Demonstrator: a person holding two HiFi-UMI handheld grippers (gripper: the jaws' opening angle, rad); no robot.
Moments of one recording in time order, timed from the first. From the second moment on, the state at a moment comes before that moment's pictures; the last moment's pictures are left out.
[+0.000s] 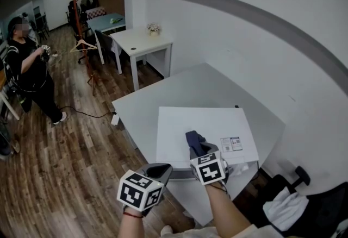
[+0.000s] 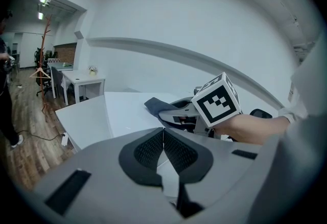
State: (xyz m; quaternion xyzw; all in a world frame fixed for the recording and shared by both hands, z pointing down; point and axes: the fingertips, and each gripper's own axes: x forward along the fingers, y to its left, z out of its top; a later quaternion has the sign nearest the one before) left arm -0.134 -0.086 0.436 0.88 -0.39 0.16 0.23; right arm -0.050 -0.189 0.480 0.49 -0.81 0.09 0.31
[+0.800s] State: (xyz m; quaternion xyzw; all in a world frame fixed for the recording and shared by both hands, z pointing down) left arm -0.182 -0.082 0.444 0.85 -0.43 0.17 0.25; right arm -0.148 -0.173 0.480 0.40 -0.86 0.07 0.31
